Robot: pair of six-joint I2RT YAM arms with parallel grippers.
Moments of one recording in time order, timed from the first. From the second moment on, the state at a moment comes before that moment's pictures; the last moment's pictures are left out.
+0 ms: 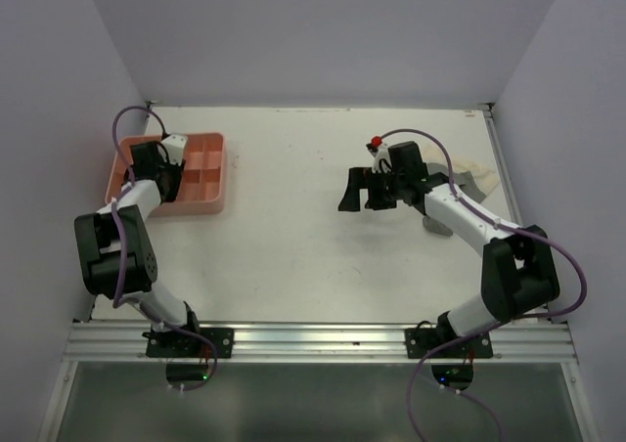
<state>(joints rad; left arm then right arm) 0.24 1.65 0.96 -0.07 0.02 0.47 0.37 1.52 1.03 -0.35 -0.43 0.31</state>
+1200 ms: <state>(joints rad) 0.27 1.84 1.22 -0.42 0.11 0.33 0.37 1.52 1.04 -0.33 -0.46 0.32</state>
